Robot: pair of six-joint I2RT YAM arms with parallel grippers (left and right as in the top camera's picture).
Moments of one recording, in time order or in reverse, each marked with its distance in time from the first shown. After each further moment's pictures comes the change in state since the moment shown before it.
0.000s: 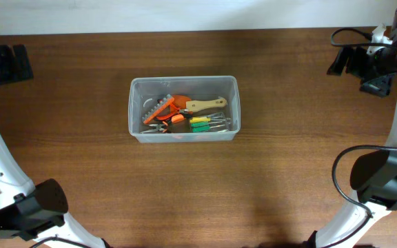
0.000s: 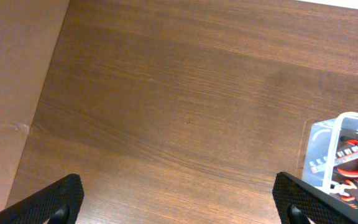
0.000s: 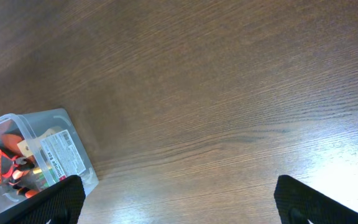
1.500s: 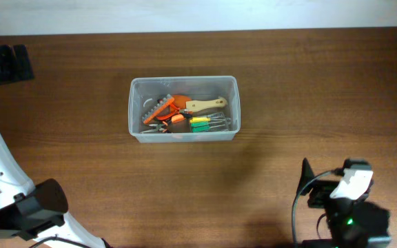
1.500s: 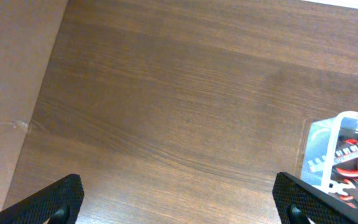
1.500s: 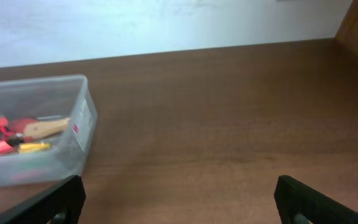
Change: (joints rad) left arm 0.000 0.002 -0.001 -0.005 0.000 -0.006; right arm 0.335 -1.903 -1.746 0.828 0.314 -0.026
